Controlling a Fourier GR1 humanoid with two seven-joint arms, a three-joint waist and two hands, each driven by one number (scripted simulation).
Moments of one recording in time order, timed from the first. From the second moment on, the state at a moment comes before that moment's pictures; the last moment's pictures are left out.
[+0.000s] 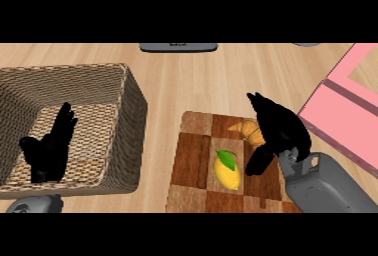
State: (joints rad) left arm -0.06 0.24 0.05 -1.43 0.04 0.19 0.06; right arm -0.48 -0.37 0.49 -1.67 0.49 0.31 1.03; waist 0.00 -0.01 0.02
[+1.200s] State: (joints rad) left arm -0.06 0.23 0.05 -1.43 0.03 0.18 0.07; right arm -0.47 -0.27 0.43 -1.43 0.64 0.33 0.90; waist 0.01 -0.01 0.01
